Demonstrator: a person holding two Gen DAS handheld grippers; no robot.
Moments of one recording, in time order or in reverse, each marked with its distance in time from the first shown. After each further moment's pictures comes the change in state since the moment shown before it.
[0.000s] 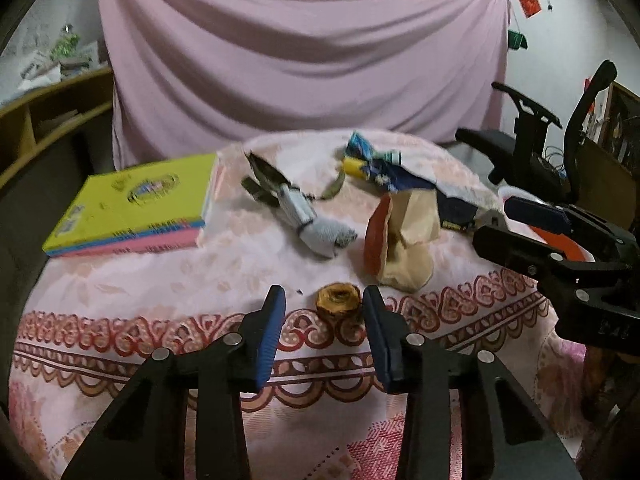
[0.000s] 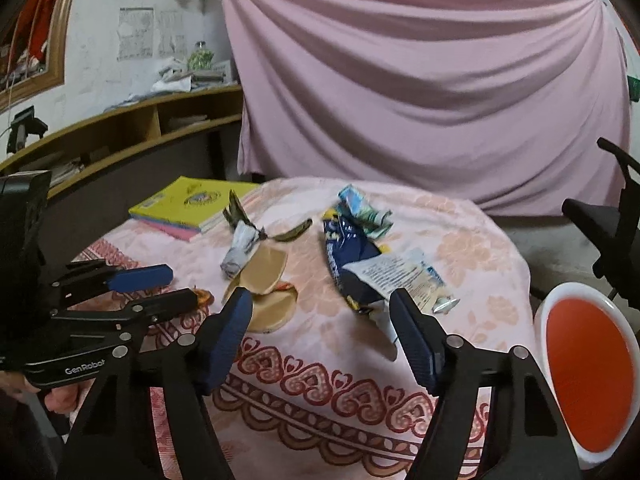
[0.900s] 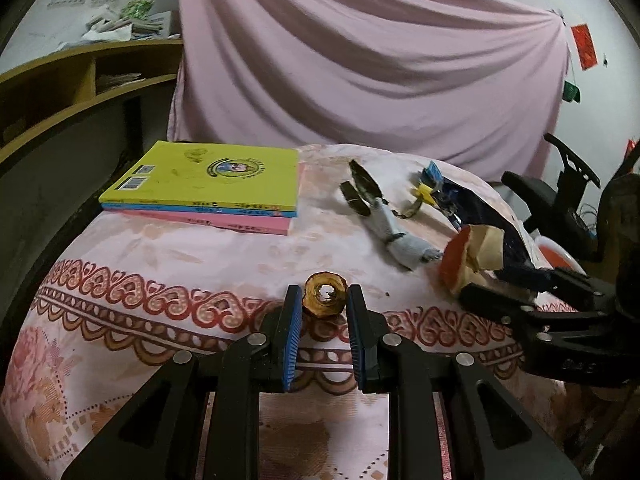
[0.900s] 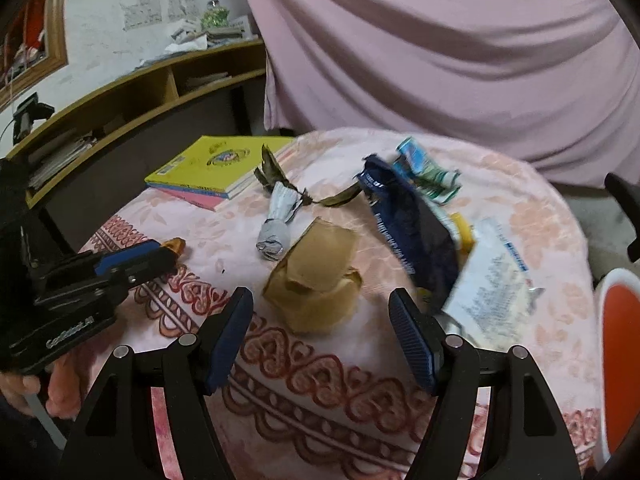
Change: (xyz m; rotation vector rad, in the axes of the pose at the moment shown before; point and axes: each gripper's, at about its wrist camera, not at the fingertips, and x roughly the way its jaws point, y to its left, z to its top) left arm -0.028 0.046 -0.007 -0.210 -0.066 0.107; right arm 0.053 0.025 0.011 0.011 0.186 0.112
